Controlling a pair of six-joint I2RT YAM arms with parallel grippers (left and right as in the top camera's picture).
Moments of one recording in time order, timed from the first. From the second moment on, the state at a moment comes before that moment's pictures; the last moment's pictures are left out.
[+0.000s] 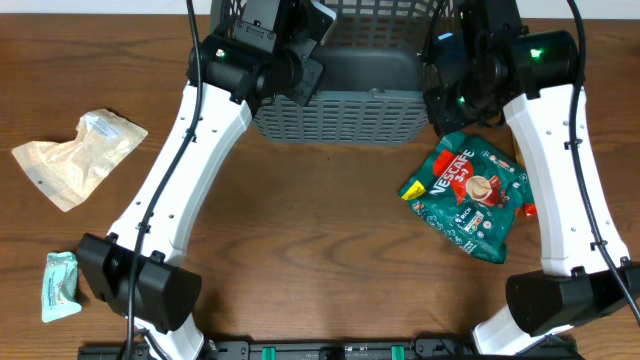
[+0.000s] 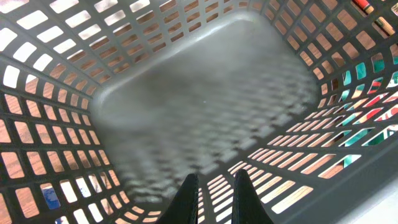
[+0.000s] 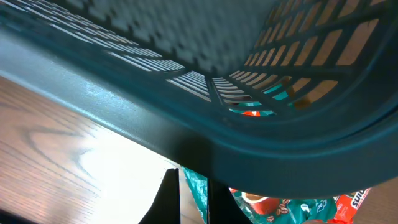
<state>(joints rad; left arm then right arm) -0.42 1.85 1.95 -0.98 0.12 0.16 0.21 1.77 1.99 -1.46 -0.07 -0.19</state>
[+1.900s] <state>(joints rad) 0.07 1.34 1.84 -1.27 -0.09 -0.17 -0.55 1.64 2.17 -1.62 0.04 -0.04</state>
